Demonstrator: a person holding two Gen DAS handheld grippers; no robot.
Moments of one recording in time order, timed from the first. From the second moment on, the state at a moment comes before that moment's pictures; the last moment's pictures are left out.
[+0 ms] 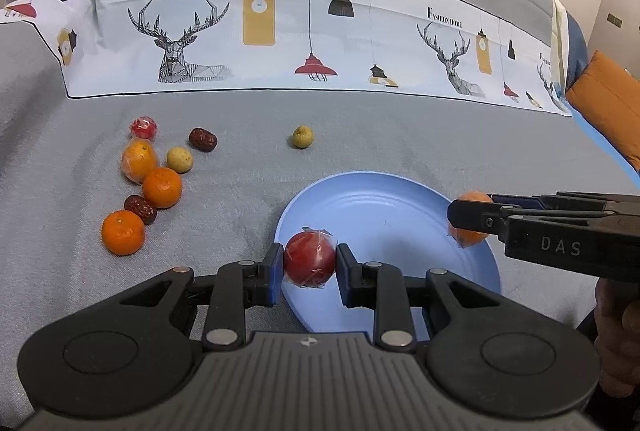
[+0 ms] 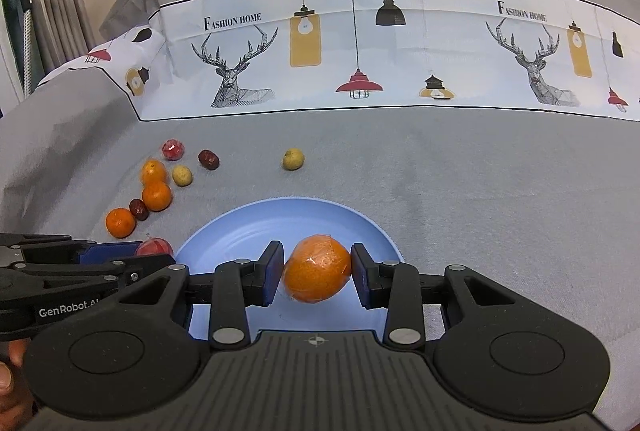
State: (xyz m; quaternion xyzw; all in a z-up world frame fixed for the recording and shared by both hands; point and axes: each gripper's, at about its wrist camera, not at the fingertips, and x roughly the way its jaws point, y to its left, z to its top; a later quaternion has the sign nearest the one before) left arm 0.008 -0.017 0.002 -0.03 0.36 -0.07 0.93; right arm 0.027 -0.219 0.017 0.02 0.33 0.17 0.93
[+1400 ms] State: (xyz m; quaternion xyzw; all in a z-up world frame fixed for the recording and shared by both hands) left arm 0.009 -0.025 -0.003 -0.02 0.36 -0.10 0.93; right arm 0.029 -0.211 0.010 -0.01 0.34 0.17 0.93
